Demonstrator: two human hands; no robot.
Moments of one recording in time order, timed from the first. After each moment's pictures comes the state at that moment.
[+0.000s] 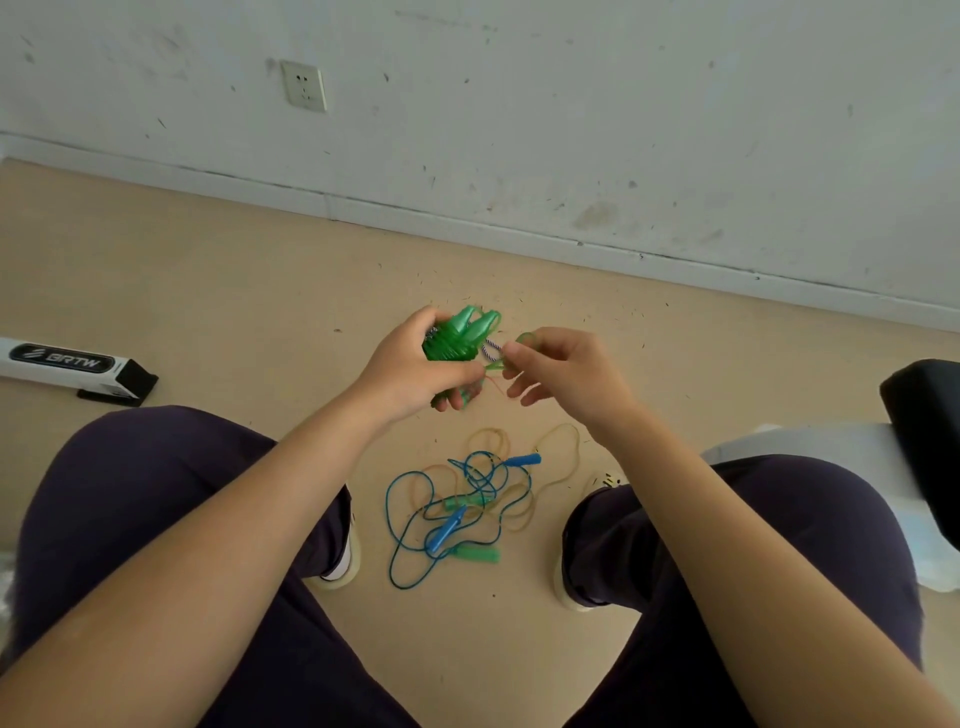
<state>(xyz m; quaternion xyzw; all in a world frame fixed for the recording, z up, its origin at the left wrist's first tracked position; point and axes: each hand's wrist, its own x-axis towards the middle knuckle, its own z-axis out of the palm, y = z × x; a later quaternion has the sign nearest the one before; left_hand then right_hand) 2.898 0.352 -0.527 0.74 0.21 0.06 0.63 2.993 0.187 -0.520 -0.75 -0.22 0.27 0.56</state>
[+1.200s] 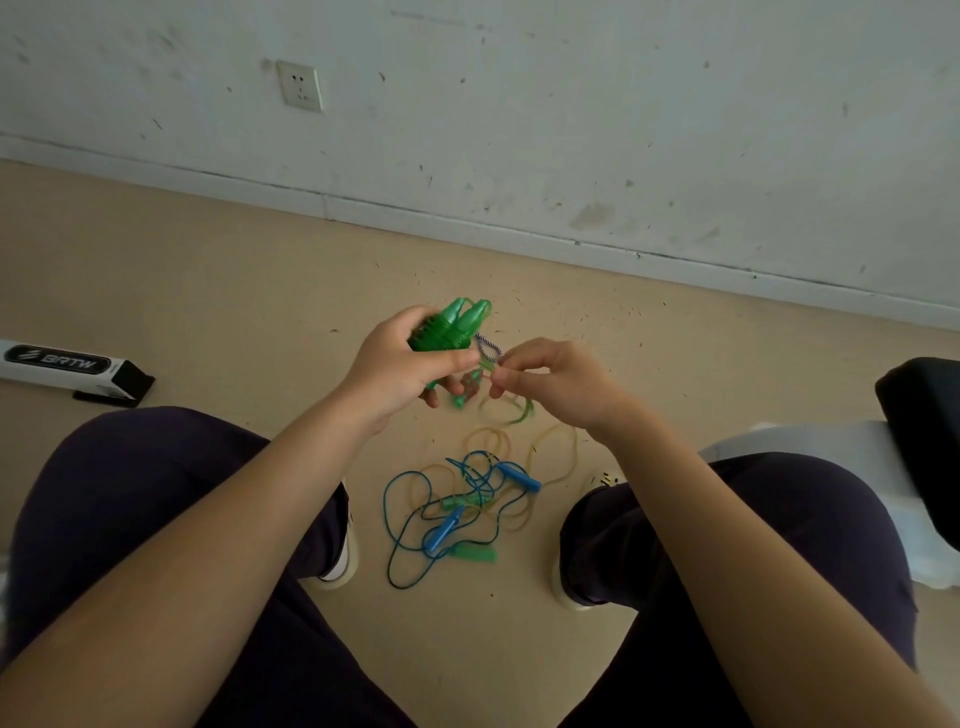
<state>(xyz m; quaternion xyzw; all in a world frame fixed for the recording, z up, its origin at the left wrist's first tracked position) 2.896 0.356 -0.524 0.72 0.22 0.08 0.65 2.995 0.185 -0.518 -0.82 -0.31 0.27 0.41</state>
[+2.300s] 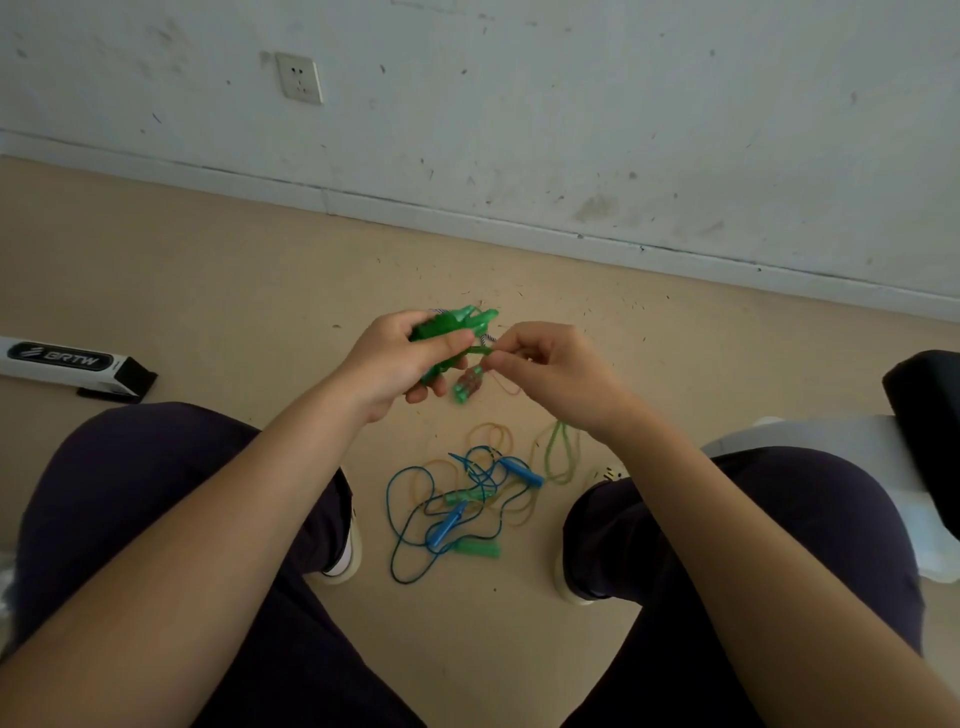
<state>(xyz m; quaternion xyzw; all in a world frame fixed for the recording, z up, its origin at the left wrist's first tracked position) 2.901 0.363 -0.525 0.70 0.24 0.03 0.67 2.979 0.189 -0.499 -0.78 -0.35 0.22 0.46</state>
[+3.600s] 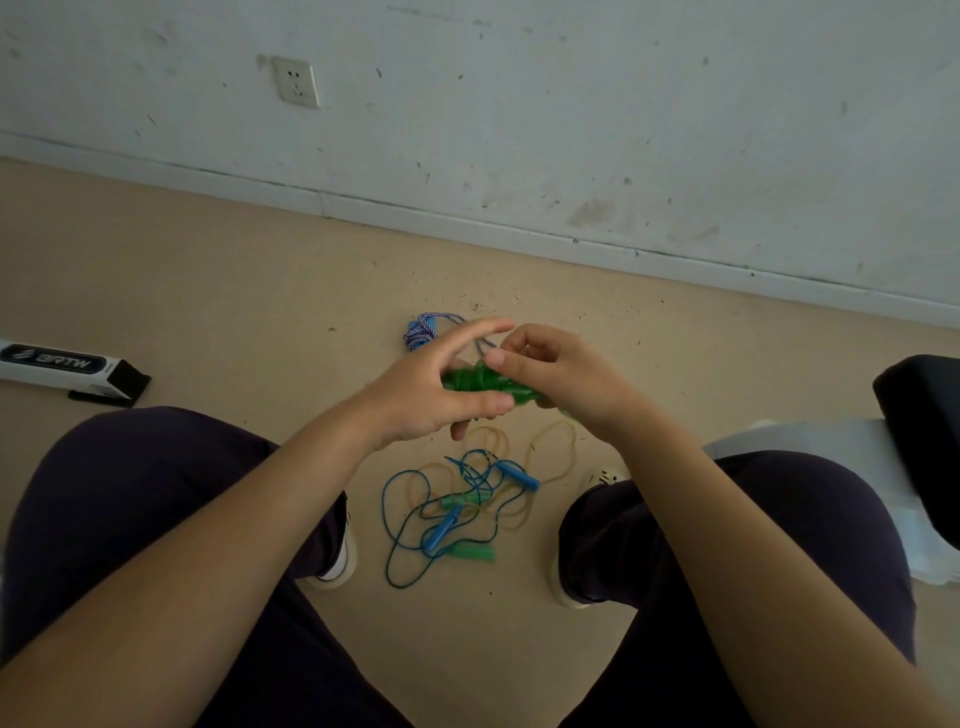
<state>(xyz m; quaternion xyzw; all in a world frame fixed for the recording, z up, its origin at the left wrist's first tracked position) 2.883 0.338 -0.508 0.78 0.07 -0.04 0.62 2.996 0.183 -0.513 -0.75 -0.30 0.31 0.51</state>
